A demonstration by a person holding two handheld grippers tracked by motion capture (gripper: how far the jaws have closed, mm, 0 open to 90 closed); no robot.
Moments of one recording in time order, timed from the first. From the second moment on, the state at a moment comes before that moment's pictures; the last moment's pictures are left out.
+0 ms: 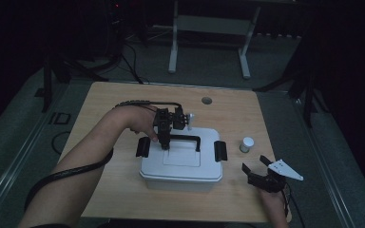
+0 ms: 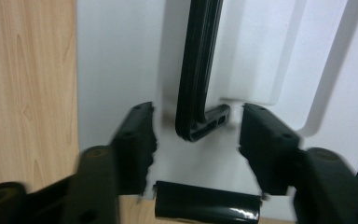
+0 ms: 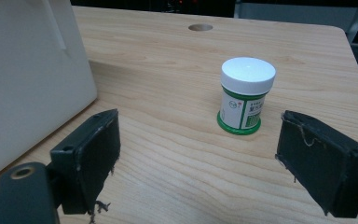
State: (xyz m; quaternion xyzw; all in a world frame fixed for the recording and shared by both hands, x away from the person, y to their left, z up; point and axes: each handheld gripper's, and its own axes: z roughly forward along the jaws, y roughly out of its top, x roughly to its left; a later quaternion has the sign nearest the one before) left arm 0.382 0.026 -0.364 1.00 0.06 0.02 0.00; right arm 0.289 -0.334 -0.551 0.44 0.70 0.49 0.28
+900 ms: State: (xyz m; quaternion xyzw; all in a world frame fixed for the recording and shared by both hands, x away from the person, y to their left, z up) left arm 0.376 0.019 -0.372 1.00 0.03 0.00 0.00; right arm 0.289 -0.334 -0.551 0.44 0.70 0.49 0.28
